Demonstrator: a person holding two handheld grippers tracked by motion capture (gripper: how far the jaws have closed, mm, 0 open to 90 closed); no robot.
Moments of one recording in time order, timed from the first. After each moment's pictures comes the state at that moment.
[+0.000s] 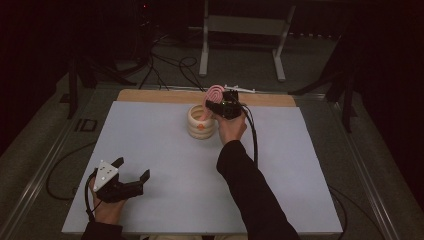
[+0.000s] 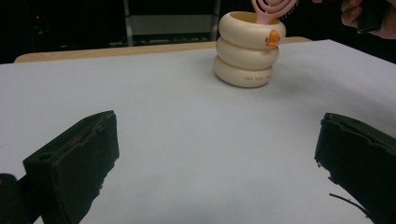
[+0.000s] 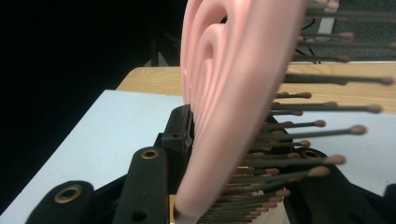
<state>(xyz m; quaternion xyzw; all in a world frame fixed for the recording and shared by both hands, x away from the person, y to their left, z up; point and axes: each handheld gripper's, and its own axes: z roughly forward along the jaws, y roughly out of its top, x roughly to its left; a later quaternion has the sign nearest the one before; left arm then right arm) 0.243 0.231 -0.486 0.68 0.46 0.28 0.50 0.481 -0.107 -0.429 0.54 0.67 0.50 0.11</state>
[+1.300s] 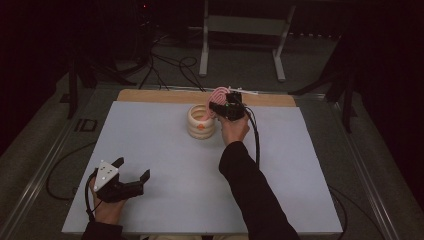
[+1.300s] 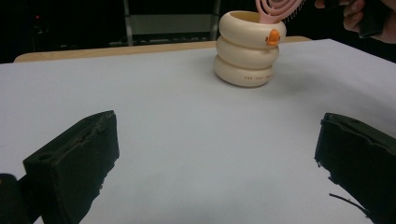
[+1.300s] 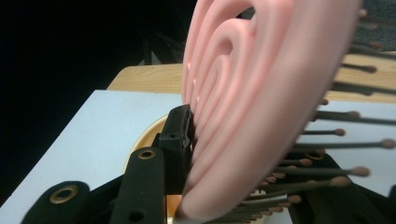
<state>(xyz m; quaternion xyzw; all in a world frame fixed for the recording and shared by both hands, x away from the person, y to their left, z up) 0.243 0.231 -0.486 0.68 0.46 0.28 0.50 0.481 -0.117 -0.436 0.55 0.67 0.49 0.11</state>
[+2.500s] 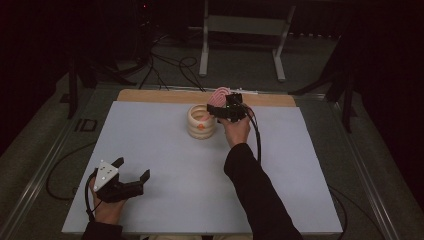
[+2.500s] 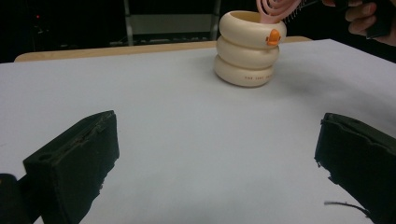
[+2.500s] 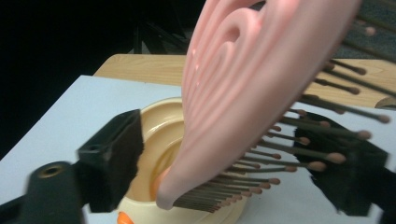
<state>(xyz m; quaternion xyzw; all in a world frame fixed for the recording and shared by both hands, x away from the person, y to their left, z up) 0.243 0.231 -0.486 0.68 0.46 0.28 0.50 0.478 -0.120 -0.435 0.53 0.69 0.46 0.14</state>
